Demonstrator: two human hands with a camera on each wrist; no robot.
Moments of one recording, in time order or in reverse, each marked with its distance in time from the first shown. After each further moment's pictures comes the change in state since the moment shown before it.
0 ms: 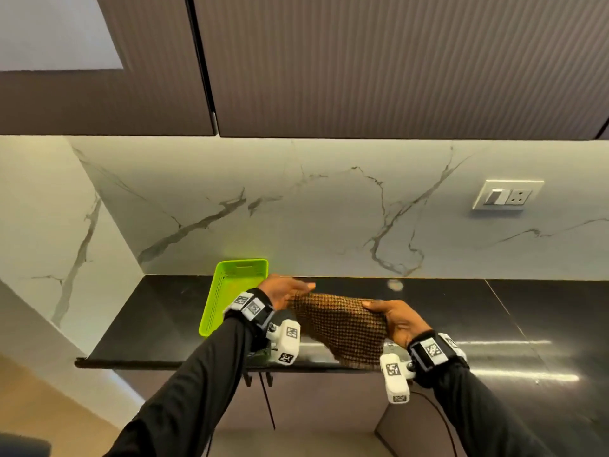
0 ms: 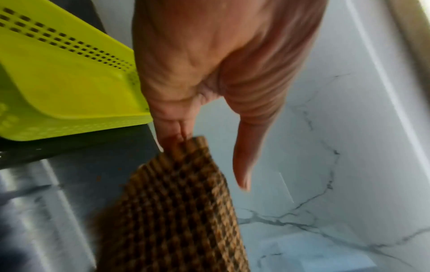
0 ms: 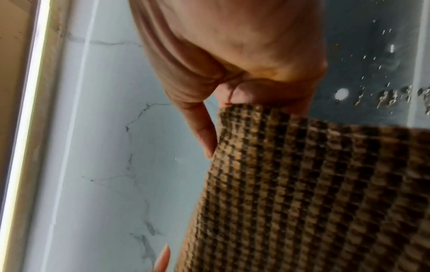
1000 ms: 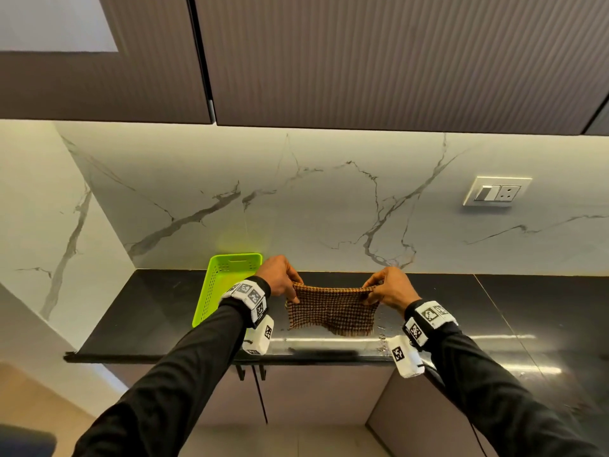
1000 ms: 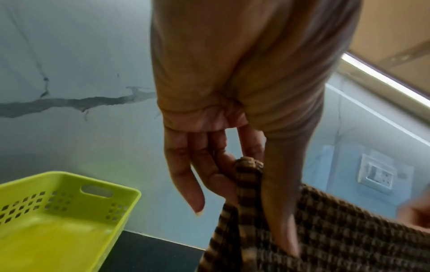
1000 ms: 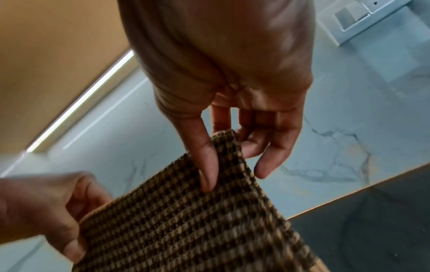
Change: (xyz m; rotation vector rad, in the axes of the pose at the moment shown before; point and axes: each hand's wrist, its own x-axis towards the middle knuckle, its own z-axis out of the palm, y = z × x) left_hand -0.005 0.011 -0.002 1.047 0.024 0.342; right_hand -0.003 -0.037 -0.008 -0.963 0.142 -0.406
